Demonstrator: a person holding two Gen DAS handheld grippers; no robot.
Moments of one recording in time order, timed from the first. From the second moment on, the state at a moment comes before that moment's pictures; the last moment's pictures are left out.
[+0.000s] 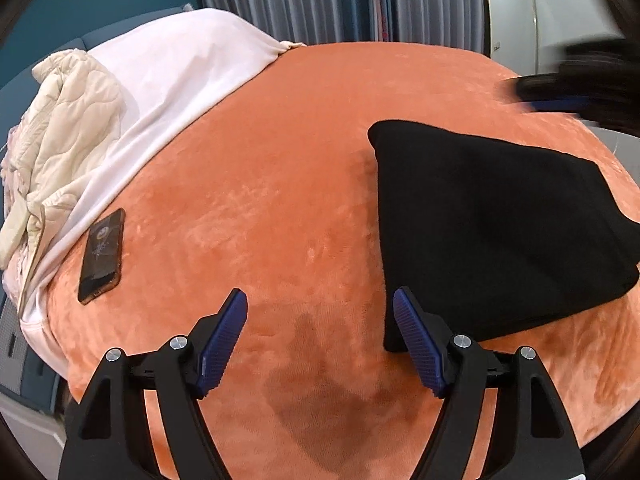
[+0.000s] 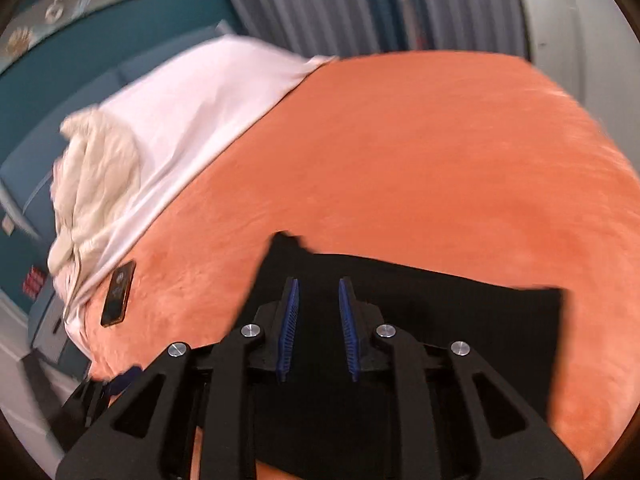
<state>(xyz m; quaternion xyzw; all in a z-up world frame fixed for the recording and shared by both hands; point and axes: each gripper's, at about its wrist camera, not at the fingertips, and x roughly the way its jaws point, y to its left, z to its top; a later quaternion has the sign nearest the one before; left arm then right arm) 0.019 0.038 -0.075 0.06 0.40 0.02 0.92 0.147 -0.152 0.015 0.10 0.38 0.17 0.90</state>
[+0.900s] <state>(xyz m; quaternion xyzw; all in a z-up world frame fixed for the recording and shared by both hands) 0.015 0.032 -0.038 0.06 0.35 -0.01 0.93 0.087 -0.188 -0.043 0.14 0.38 0.06 0.91</state>
